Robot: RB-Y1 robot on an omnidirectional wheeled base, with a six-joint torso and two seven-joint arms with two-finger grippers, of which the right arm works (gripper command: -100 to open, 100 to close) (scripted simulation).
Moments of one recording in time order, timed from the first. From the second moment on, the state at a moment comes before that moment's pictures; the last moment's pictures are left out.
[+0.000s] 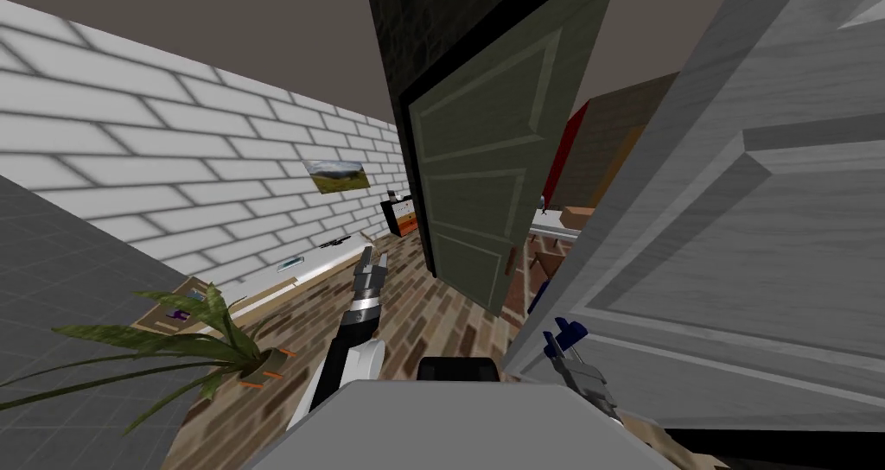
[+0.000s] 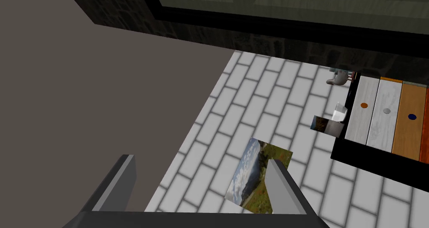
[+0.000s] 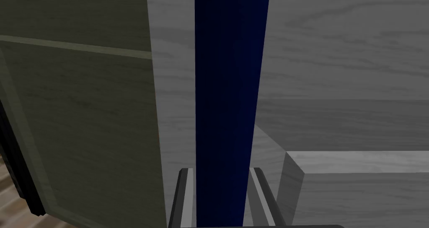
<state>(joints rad) 0.44 -0.55 0.53 -1.03 -0.86 -1.13 -1.45</state>
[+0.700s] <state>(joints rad) 0.42 -0.59 0.59 -0.99 -0.82 -1.19 -1.51</state>
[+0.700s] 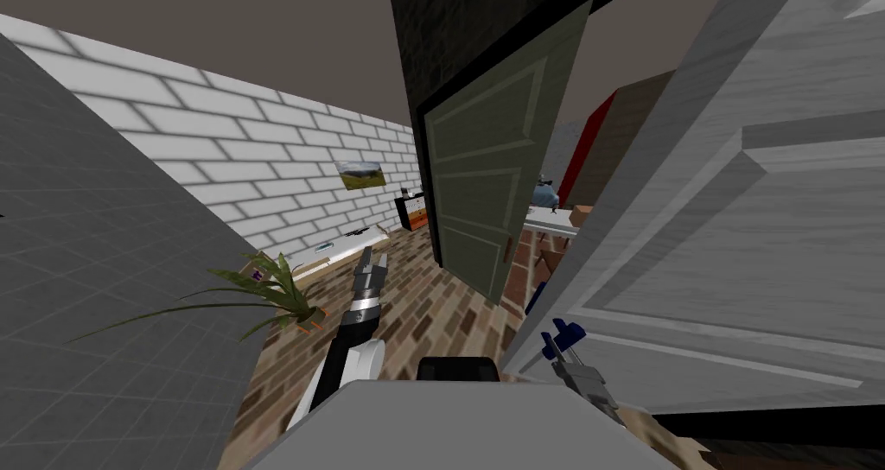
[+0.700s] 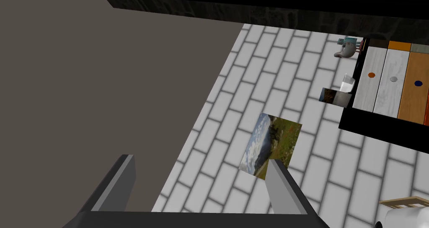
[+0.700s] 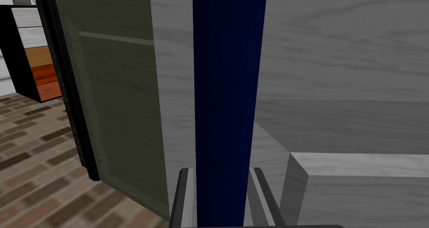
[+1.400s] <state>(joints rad) 0.41 -0.62 0.63 -0.95 -0.79 -1.22 -1.57</state>
